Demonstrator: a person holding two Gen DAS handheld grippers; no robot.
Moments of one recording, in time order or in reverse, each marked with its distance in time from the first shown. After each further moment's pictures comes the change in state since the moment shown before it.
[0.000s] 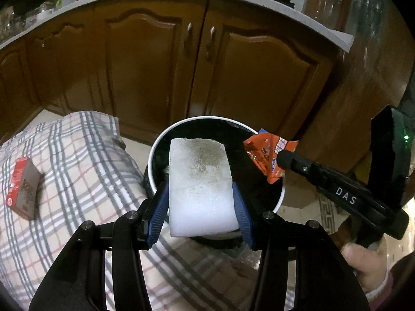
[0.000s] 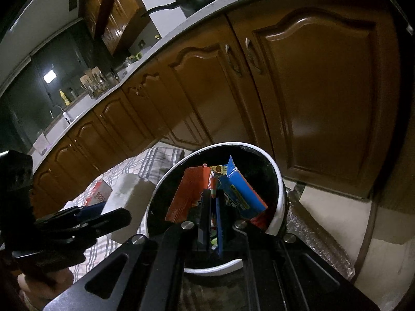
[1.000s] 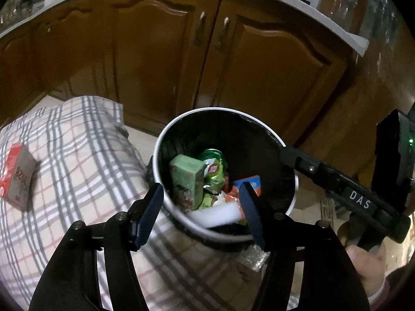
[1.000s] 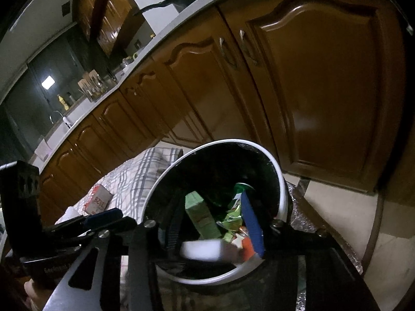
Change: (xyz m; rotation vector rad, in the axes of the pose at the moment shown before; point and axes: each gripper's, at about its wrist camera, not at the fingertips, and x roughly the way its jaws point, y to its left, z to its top) left arm 0.011 0.012 -0.003 -0.068 0.038 0.017; right arm 0.008 -0.009 -0.001 0.049 0.008 0.027
